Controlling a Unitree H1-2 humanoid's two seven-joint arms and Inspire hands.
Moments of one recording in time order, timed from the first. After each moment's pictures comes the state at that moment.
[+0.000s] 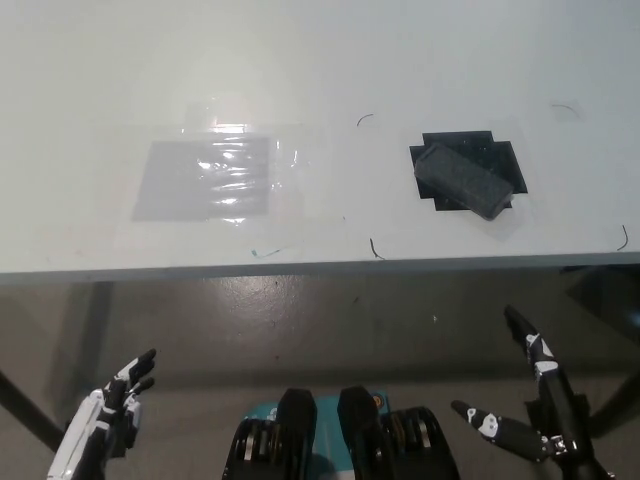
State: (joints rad) left_arm 0.10 0.26 0.03 0.00 -0.11 -0.23 -0.19; right_arm 0.02 -0.12 0.09 0.11 -0.19 -0.39 -0.03
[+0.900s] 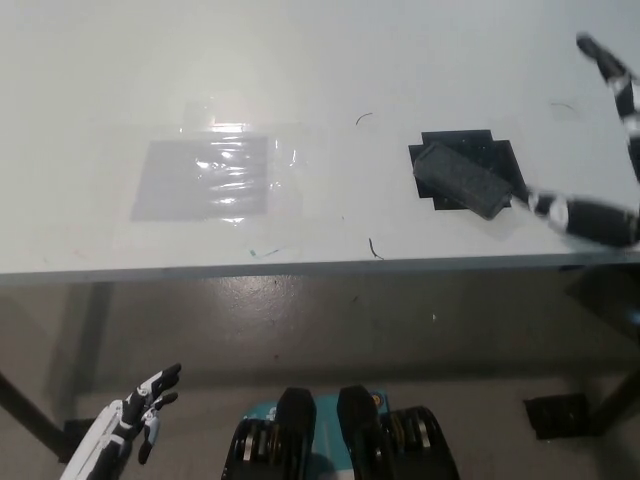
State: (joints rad) left_arm 0.12 0.28 0.00 -0.01 -0.15 -0.21 -0.26; right_arm -0.48 -0.35 0.03 -0.31 -0.35 0.02 0.12
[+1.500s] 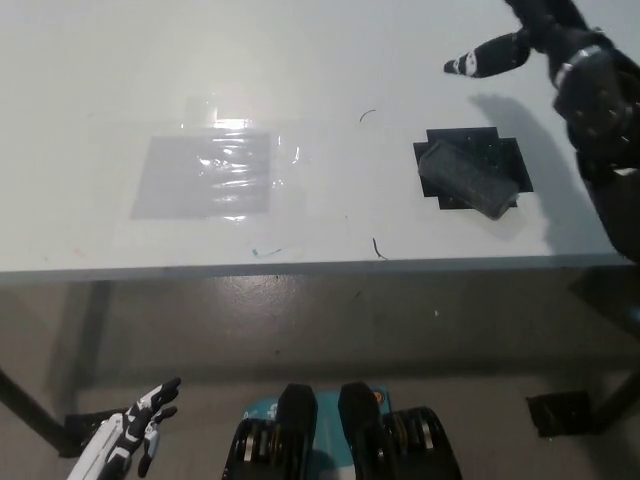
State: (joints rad) left_arm 0.15 0.28 0.00 -0.01 -0.14 -0.21 -0.26; right_arm -1.07 -0.32 0.30 0.53 -0.50 0.25 0.21
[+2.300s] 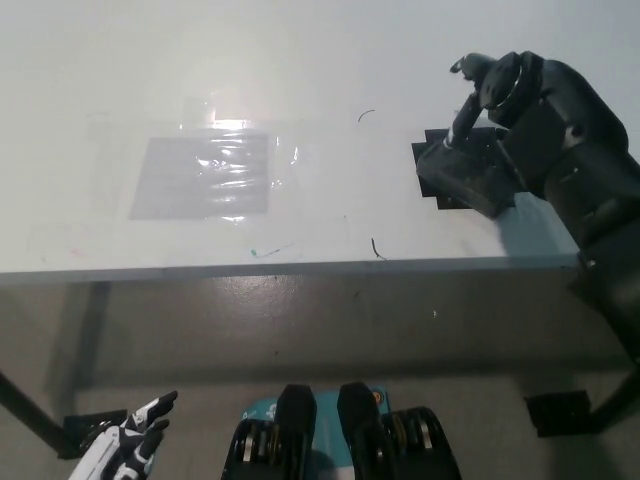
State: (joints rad) left_arm 0.19 0.32 -0.01 -0.08 -0.06 -0.20 -0.27; right_arm -1.39 -0.14 0.41 1.41 -0.49 0.33 0.27
